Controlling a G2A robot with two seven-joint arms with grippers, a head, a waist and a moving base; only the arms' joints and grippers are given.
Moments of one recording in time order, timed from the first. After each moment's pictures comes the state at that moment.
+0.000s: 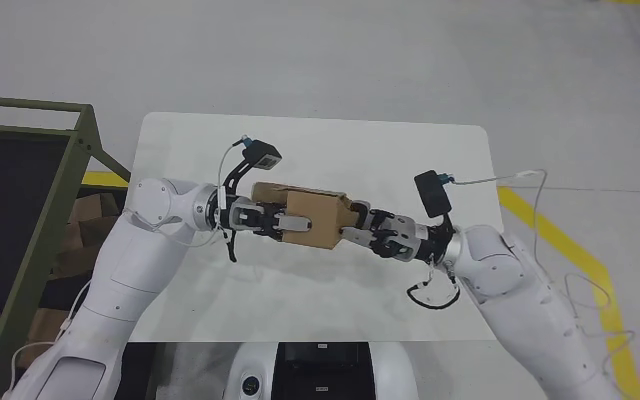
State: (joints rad) left arm 1.09 -1.00 -1.22 -1.60 -0.73 -0.39 -1.43; right arm -1.24 -1.04 1.09 -1.81 -0.14 -0.78 0.55
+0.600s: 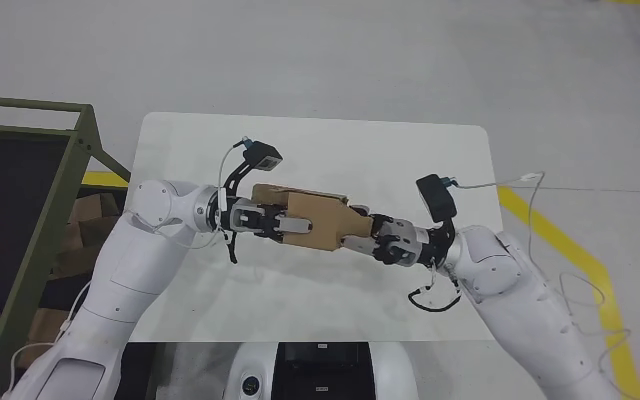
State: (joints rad) left arm 1.09 -1.00 -1.22 -1.61 -0.73 -0.40 -1.42; right arm -1.23 -1.05 1.07 -1.78 -0.06 -0.86 0.56
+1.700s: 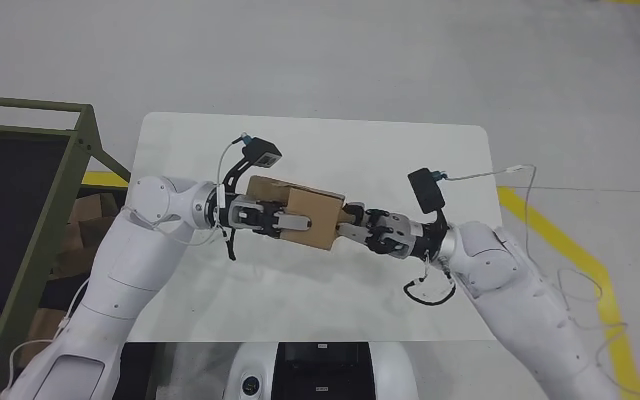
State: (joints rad) left arm 1.07 -0.99 -1.21 -1.60 -0.74 -0.39 -1.43; right arm -1.20 -1.05 1.06 -1.76 -0.11 -0.78 0.55
